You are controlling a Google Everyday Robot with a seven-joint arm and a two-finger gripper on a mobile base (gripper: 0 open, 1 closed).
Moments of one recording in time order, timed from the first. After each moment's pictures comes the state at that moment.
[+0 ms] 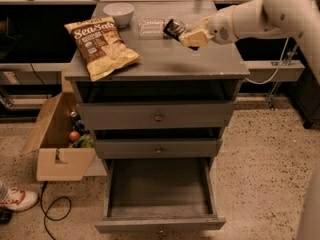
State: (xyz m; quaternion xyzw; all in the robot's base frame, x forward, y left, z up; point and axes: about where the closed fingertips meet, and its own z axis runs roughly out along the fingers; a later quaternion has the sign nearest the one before) arm 0.738 -0.089 0.921 -0.46 0.71 0.23 0.48
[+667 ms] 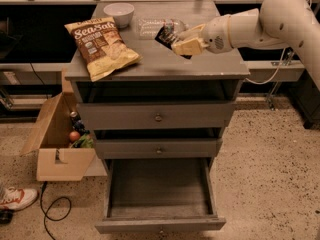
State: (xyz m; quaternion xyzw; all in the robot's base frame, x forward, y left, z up) arm 0.707 -0.070 0.913 -0.47 0.69 0.26 0.48
